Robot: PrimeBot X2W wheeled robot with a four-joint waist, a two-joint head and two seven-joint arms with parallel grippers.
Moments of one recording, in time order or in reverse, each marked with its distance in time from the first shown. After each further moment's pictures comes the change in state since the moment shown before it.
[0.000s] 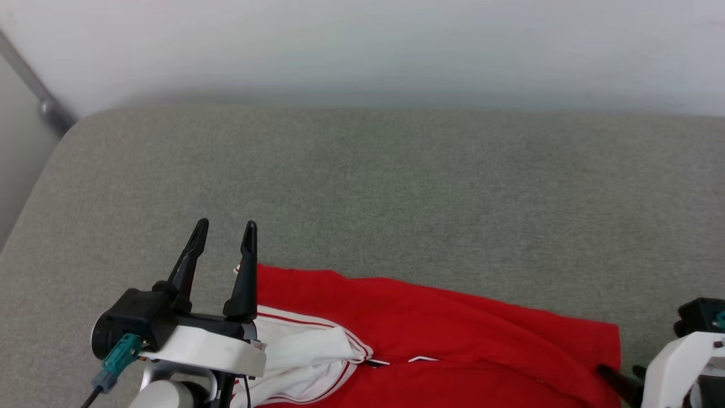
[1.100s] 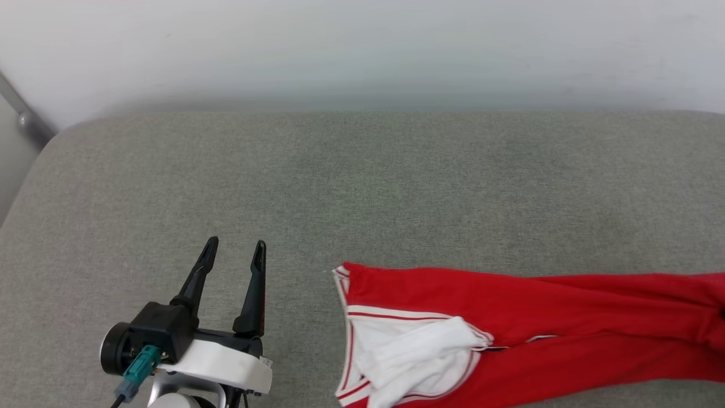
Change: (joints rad) left arm 0.010 -0.002 -0.035 0.041 0.057 0.007 -0.012; right arm -0.212 -0.075 -0.209 0.204 -0.015 0.000 -0.011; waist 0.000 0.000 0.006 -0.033
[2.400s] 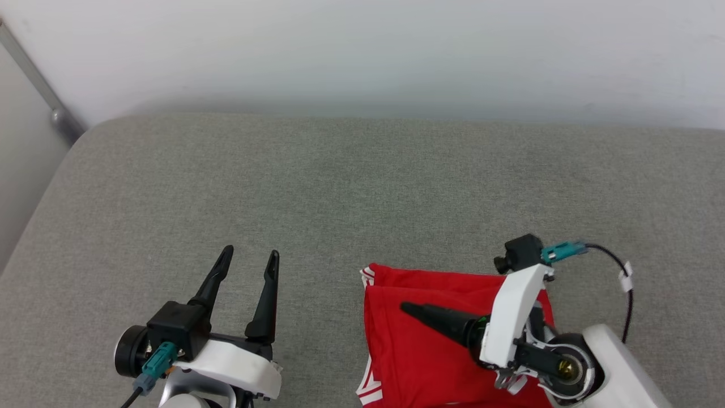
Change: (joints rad) left arm -0.017 -0.001 -0.047 0.049 -0.009 -0.010 0.024; right arm -0.135 0.263 0.686 0.126 0.633 0.000 -0.139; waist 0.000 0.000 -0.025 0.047
